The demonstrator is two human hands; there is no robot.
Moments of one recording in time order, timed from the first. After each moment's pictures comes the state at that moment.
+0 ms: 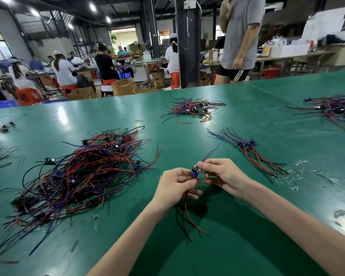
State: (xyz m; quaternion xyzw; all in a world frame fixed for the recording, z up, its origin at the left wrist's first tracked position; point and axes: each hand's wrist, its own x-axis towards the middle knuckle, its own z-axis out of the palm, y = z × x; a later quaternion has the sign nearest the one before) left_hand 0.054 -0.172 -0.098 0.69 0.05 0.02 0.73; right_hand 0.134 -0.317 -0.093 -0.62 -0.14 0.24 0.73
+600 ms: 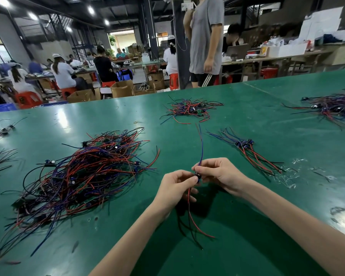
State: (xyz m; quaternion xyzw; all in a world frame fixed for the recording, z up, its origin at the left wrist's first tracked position) left_hand 0.051 -0.175 -0.102 0.70 0.04 0.04 0.71; right_hand 0.132 -0.319 -0.095 -0.63 -0.19 0.24 0.72
